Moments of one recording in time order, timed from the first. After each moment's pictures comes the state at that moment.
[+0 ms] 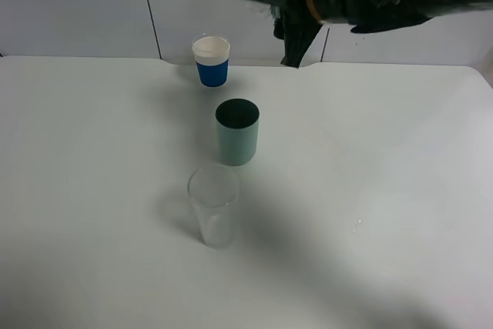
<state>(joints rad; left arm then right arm) 0.06 -0.01 -0.51 -0.05 1.05 0.01 0.66 1.71 -1.18 -1.48 0.37 0.56</state>
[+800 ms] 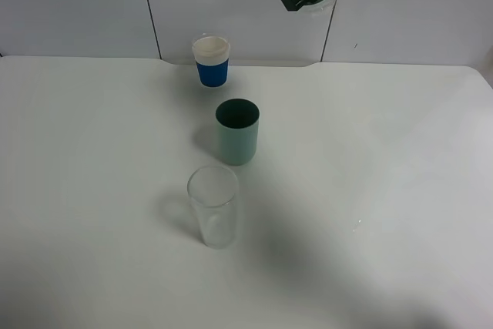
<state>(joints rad) 0.06 -0.01 -0.51 -0.05 1.05 0.01 0.50 1.56 -1.18 -0.45 0.04 0.05</state>
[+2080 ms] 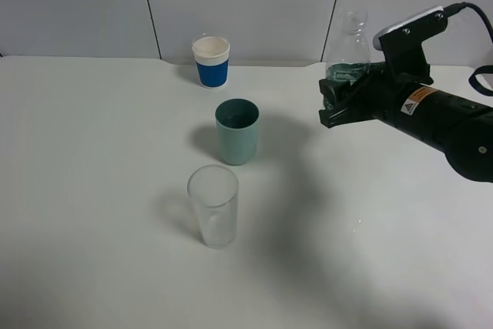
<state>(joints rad) 0.06 -0.01 -0.51 -0.05 1.05 0.01 0.38 1.61 -0.49 0.08 -0.76 -0.16</state>
